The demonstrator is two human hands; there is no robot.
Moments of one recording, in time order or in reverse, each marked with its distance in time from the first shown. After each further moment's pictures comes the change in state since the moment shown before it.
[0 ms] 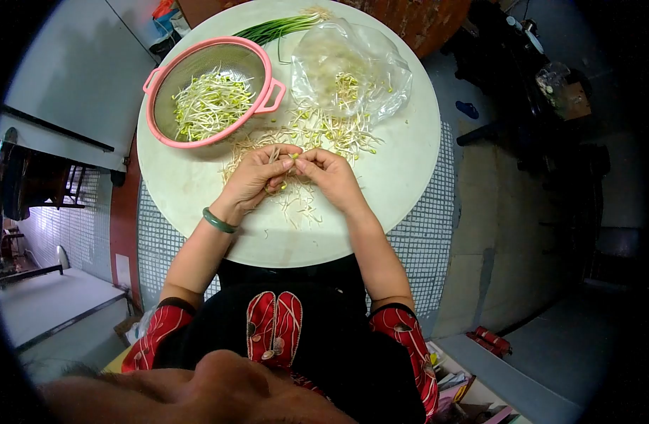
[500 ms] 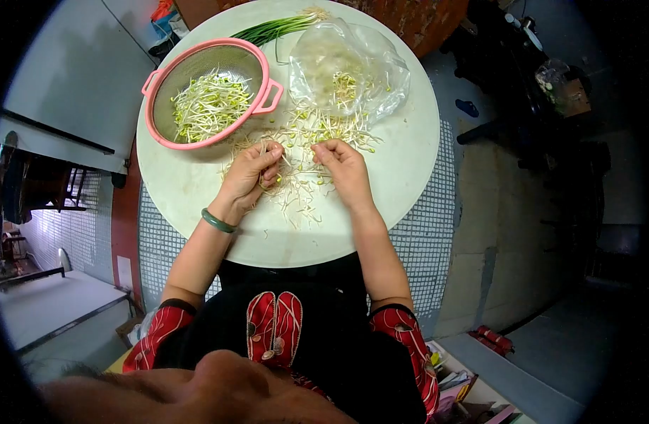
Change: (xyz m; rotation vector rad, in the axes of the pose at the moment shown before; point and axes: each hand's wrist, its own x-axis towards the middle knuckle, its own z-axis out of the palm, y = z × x) left_hand 0.009 -0.013 -0.018 -0.129 0.067 0.007; right_hand 0.000 -0.002 -0.014 -0.005 0.211 -0.109
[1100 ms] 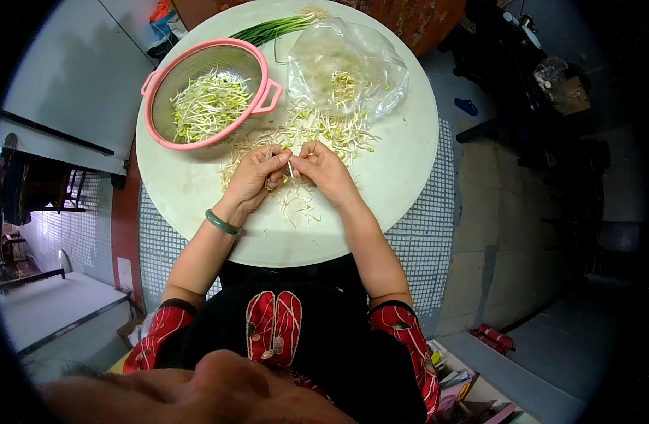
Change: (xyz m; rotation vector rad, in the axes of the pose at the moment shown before) left_hand 0.002 -0.008 0.007 0.086 -0.014 0.040; right_hand 0.003 0.005 0.015 0.202 -0.271 0.217
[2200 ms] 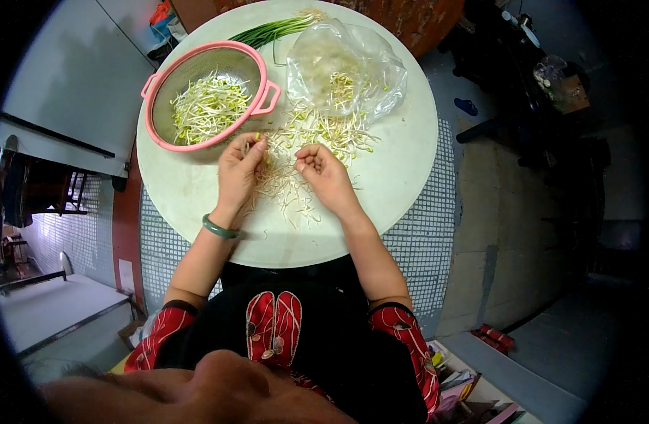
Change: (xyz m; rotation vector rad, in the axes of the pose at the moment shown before) left_hand -0.011 0.010 0.005 0.113 0.239 0.423; right_hand -0.010 0.003 0.014 -0.221 0.197 -0.186
